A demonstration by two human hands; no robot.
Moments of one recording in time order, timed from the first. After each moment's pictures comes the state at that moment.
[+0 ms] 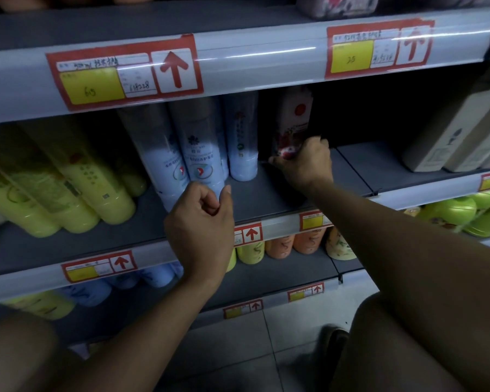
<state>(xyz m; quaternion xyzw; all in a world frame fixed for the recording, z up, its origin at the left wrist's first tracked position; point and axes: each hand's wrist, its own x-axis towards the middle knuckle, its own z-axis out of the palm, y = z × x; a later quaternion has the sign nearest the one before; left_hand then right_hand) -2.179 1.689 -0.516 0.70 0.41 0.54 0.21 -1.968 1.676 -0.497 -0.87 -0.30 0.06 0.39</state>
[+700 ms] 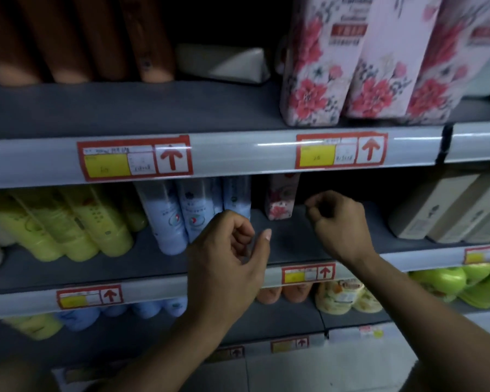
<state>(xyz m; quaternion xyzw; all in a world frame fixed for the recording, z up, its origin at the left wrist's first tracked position) -2.148 1.645 -0.454 0.76 0.31 0.51 0.26 -1.932 1.602 -0.457 -0.80 -0.43 0.01 0.42</state>
